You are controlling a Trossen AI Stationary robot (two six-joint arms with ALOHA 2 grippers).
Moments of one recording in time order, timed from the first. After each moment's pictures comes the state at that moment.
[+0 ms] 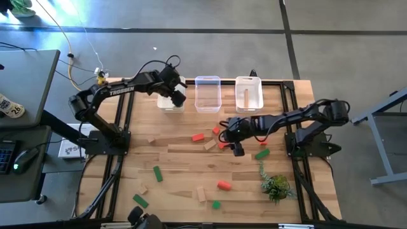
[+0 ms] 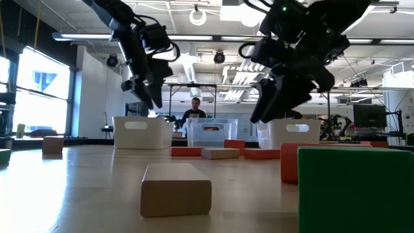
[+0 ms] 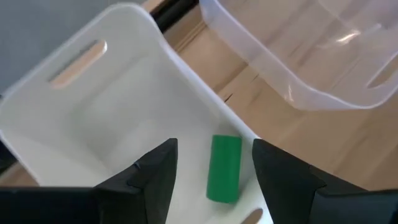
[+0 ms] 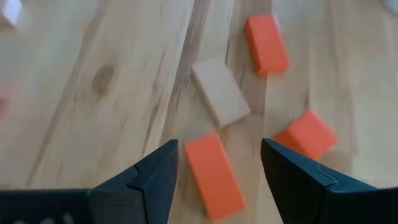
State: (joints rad) left arm 0.76 1.55 1.12 -0.64 -0.08 -0.14; right arm -0.02 1.53 0.77 -0.12 -0.09 -0.22
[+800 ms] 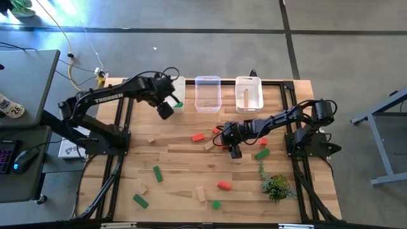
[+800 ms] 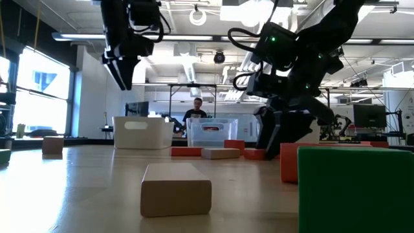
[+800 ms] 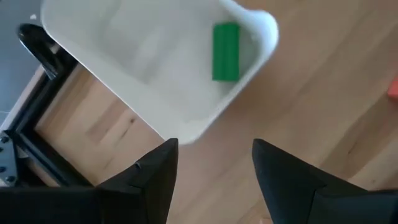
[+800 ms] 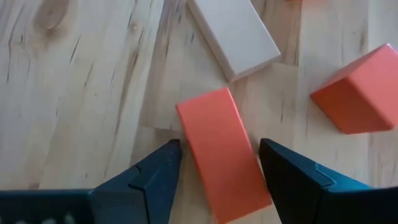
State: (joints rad) left arm 0.57 1.39 1.17 -1.11 -0.22 -0.20; right arm -0.02 1.71 0.77 -0.07 -0.07 -0.18
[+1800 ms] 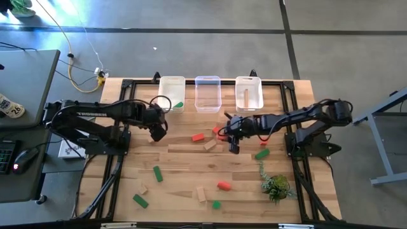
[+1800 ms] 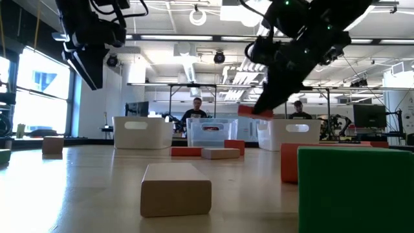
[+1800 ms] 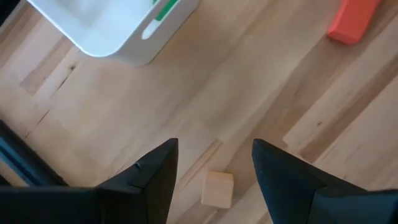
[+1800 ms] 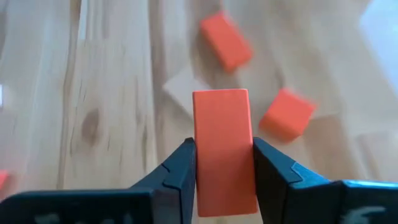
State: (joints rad) left arm 0.19 1.14 0.91 -1.09 -0.28 -0.59; right arm -0.03 1.48 0.77 -0.10 0.00 0.13
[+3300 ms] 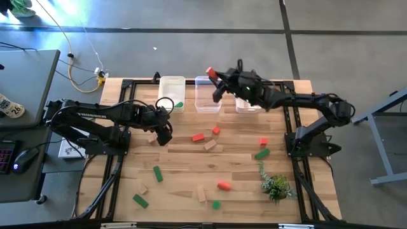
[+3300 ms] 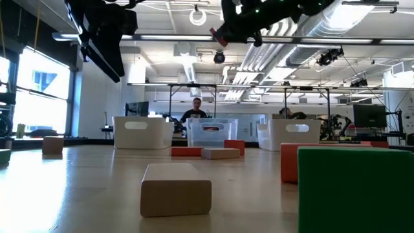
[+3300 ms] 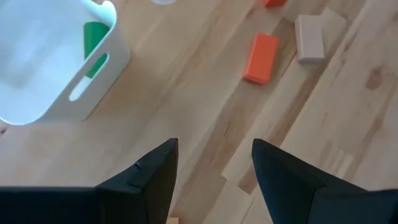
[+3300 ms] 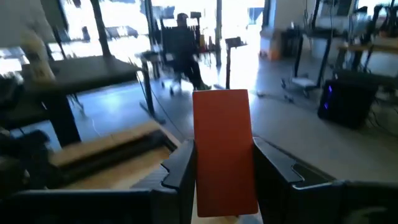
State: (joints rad) left arm 0.12 1.15 0.91 -0.87 -0.24 -0.53; right arm -0.33 1.49 1.12 0.24 0.31 0.04
